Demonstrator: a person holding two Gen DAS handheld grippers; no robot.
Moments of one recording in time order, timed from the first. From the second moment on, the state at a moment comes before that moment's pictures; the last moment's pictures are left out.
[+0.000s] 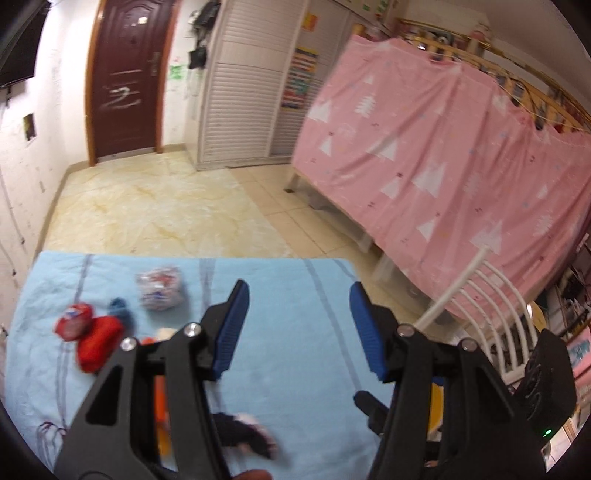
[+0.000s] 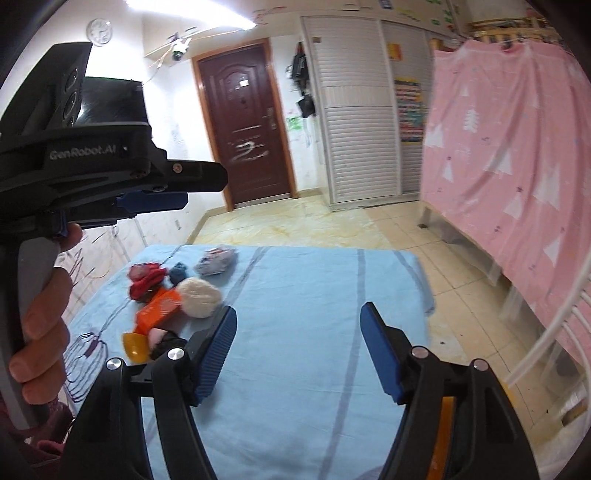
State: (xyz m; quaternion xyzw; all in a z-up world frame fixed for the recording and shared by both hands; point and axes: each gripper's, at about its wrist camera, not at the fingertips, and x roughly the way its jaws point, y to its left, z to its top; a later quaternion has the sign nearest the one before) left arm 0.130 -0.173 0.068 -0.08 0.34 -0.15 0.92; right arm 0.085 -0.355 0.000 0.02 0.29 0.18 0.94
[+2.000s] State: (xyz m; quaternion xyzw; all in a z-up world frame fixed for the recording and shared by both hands) left arm 0.161 0.026 -0.013 -0.09 0.40 0.03 0.91; right arm 0.107 -0.234 -0.059 -0.09 0.37 0.28 0.88
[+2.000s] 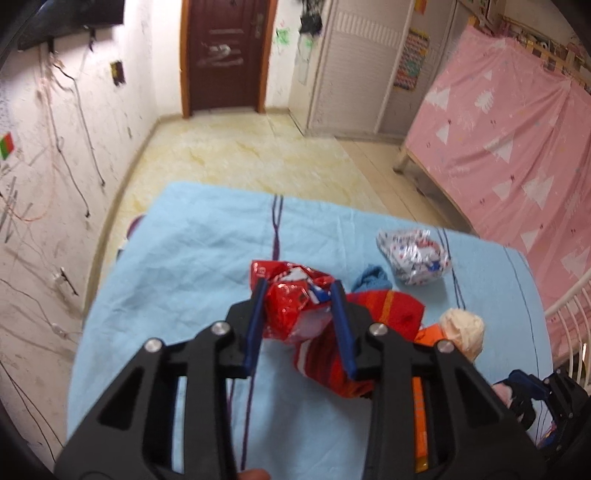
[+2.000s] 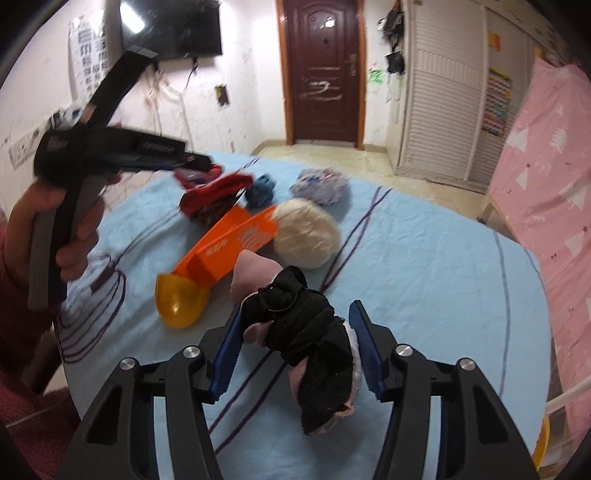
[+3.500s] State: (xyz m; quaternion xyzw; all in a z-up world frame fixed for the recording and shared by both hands) left arm 0.109 -0.248 0.034 -0.05 0.35 -0.16 0.92; right arm 0.044 -0.481 -0.018 0.04 0.25 0.05 0.97
